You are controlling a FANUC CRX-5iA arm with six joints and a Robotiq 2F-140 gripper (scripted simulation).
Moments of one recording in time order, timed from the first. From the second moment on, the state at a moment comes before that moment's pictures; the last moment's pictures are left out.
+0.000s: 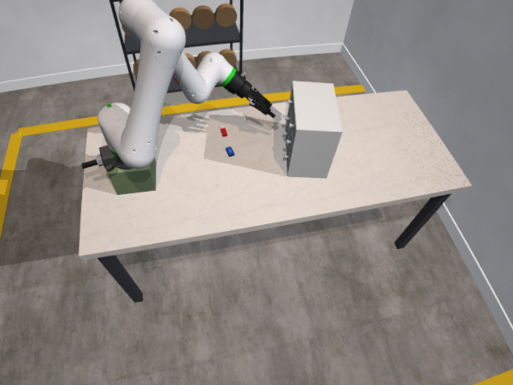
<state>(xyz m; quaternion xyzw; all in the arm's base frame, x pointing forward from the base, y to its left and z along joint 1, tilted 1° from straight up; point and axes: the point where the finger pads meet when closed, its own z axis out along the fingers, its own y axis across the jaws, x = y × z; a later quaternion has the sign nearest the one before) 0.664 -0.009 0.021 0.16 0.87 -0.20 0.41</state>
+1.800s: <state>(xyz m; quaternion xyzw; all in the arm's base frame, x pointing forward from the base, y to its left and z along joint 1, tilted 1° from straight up) 0.695 -0.024 0.021 0.17 0.87 -0.20 0.42</state>
